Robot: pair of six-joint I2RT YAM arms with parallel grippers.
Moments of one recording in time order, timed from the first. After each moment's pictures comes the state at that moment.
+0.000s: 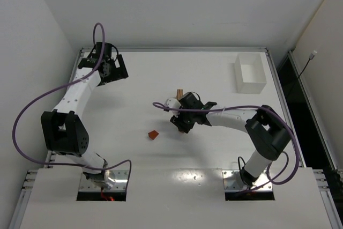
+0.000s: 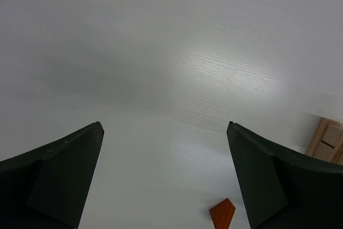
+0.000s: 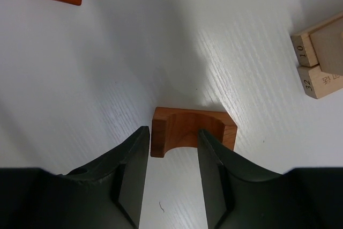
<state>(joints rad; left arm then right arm) -0.08 1.59 1.46 -0.77 -0.18 -0.39 0.76 1.67 0.88 -0.21 -0.18 -0.29</state>
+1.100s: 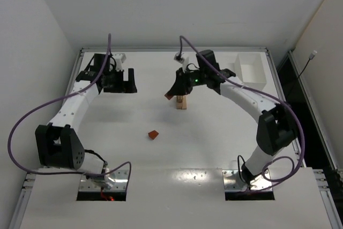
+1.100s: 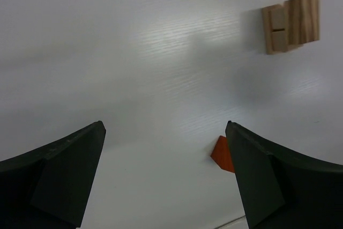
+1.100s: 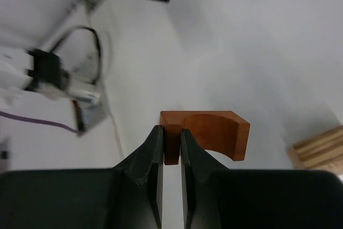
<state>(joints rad) -0.08 1.45 1.25 -0.69 0.24 -0.10 0.52 1.69 1.32 -0.30 -0.75 0.02</state>
